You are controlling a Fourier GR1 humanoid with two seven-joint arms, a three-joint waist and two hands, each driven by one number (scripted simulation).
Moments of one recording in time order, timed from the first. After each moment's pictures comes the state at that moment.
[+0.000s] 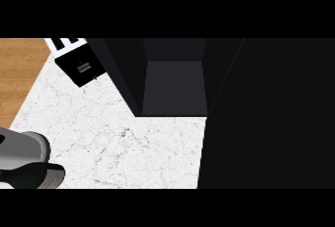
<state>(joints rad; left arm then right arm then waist) 0.11 0.05 0.35 -2.32 -0.41 0.53 0.65 0.13 -0.19 0.41 -2.51 -0.04 -0.09 0.44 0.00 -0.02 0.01</state>
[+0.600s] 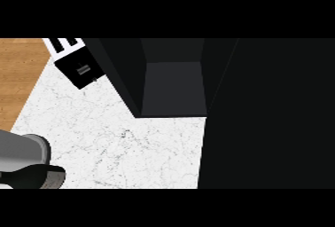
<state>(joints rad) 0.22 0.04 0.41 -2.28 -0.15 0.54 0.37 0.12 -0.20 0.43 -2.51 -0.03 -0.10 0.42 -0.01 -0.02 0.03</state>
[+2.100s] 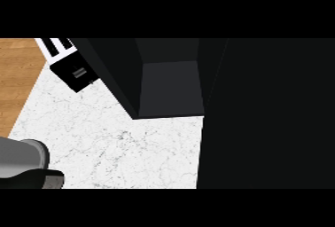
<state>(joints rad) 0.37 0.08 0.41 -2.19 0.09 0.50 0.02 0.11 -0.20 0.47 -2.49 -0.02 -0.11 0.35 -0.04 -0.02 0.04</state>
